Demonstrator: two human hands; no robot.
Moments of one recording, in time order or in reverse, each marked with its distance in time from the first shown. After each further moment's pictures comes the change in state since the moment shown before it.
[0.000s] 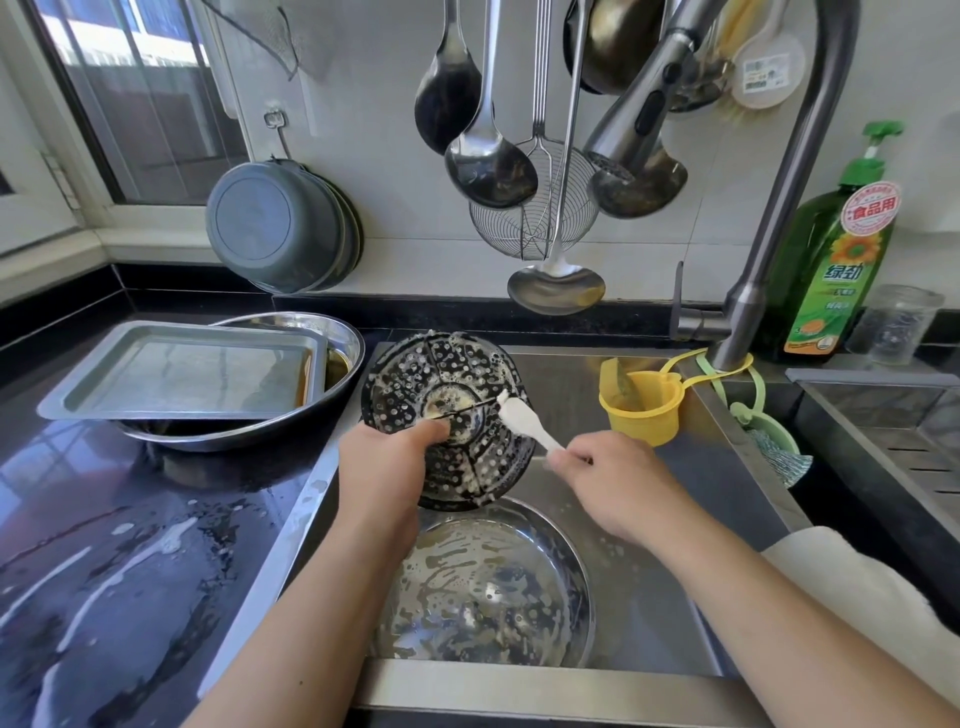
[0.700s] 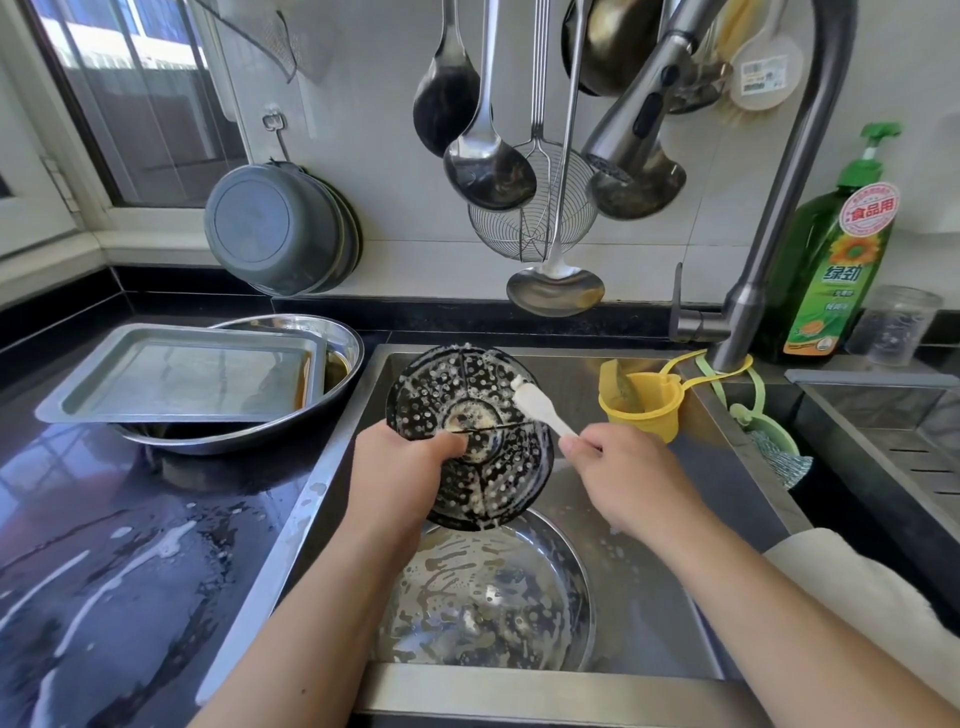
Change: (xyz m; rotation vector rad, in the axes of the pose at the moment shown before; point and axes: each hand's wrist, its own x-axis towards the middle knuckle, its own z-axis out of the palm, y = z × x) left_hand -0.002 -0.003 0.001 0.189 -0.113 0.031; right_hand 0.004 0.008 -0.002 0.020 0.088 0.024
